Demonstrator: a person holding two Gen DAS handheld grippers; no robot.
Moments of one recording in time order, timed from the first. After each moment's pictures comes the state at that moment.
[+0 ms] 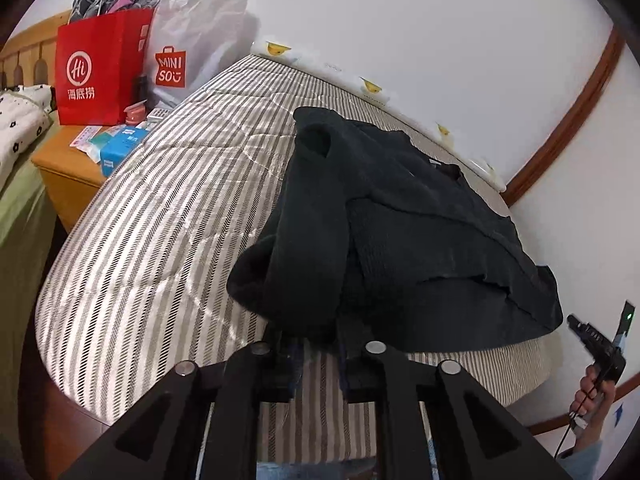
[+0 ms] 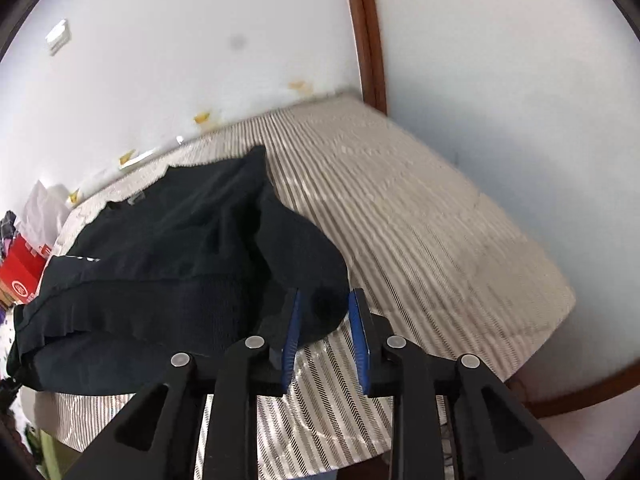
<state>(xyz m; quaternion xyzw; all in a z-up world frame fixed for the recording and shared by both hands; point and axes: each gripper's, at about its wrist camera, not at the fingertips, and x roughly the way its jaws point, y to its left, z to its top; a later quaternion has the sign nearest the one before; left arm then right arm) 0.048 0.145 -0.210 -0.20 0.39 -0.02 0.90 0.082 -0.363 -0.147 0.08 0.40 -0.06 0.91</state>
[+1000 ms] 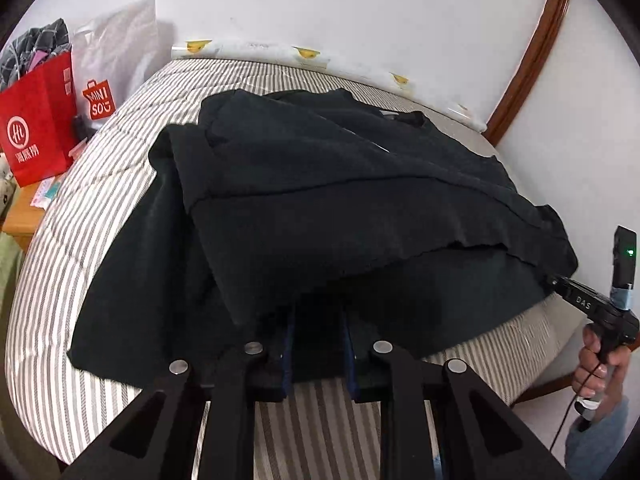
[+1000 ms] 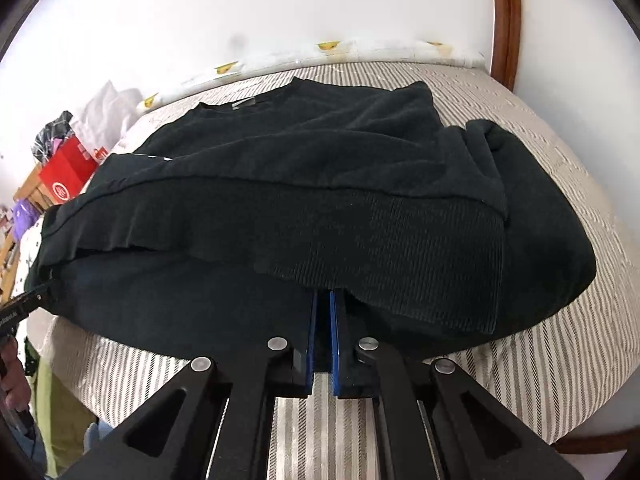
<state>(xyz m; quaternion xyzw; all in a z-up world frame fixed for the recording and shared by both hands) 0.092 0.069 -0.216 -0.09 0.43 -0.07 0.90 0.114 -0.253 -0.210 0.02 0.48 0.09 0.87</state>
